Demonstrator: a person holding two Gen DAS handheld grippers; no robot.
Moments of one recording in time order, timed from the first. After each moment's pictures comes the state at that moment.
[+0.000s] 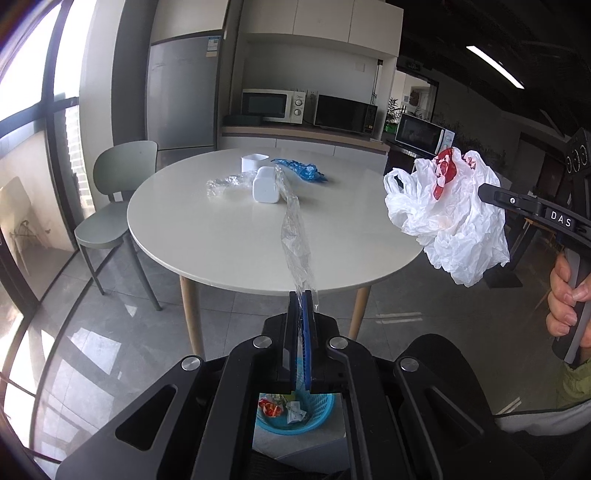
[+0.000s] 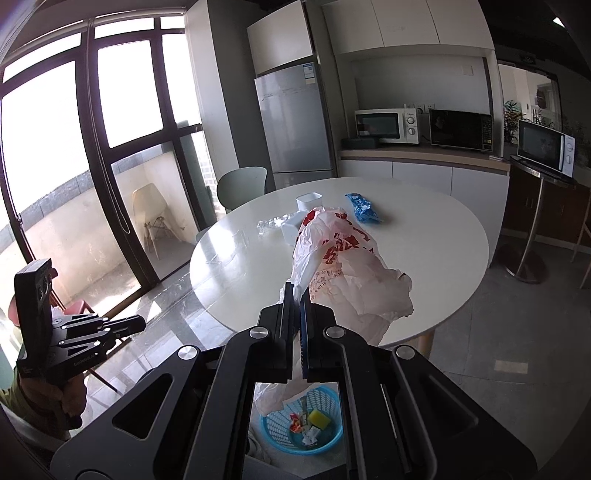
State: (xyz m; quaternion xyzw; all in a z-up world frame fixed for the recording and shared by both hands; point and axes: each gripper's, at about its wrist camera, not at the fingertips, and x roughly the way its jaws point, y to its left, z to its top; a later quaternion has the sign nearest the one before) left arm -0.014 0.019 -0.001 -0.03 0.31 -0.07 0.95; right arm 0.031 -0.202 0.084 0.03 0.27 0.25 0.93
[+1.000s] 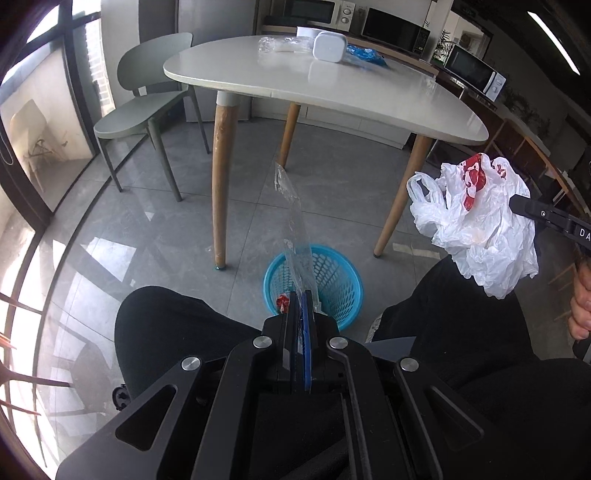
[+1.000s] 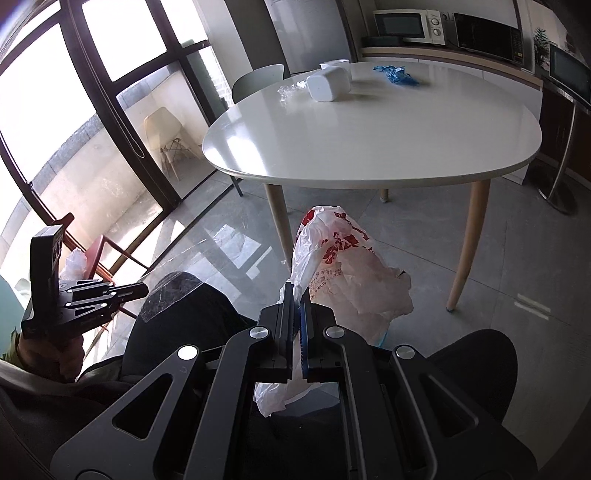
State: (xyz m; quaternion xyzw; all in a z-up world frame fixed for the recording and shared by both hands) left arm -0.040 0.062 -0.125 -0.06 0.49 -0.02 0.87; right arm 0.017 -0.162 -0.062 0.02 0.45 0.28 0.85
